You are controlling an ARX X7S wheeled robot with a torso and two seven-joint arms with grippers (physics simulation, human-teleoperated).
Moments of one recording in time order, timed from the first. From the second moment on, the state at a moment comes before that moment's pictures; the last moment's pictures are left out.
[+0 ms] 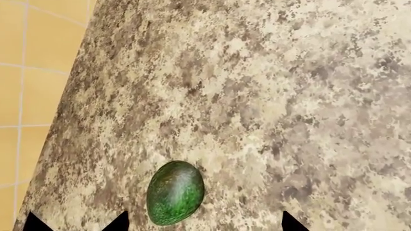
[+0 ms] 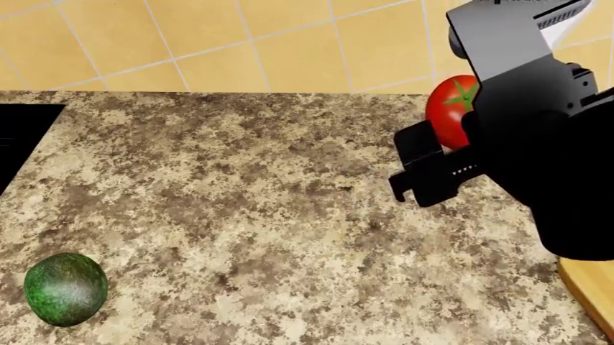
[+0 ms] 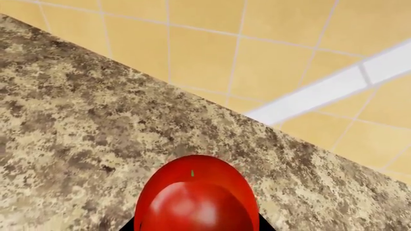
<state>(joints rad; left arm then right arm) -1.79 -1.19 0.99 0.74 -0.99 -1.29 0.79 1.47 0.70 -0.71 0.01 1.35 1.35 0.54</state>
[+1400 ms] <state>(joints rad) -1.45 -1.07 1.14 0.39 -0.74 -0.93 0.65 1.42 0.72 -0.74 -0.02 1.39 1.31 0.56</state>
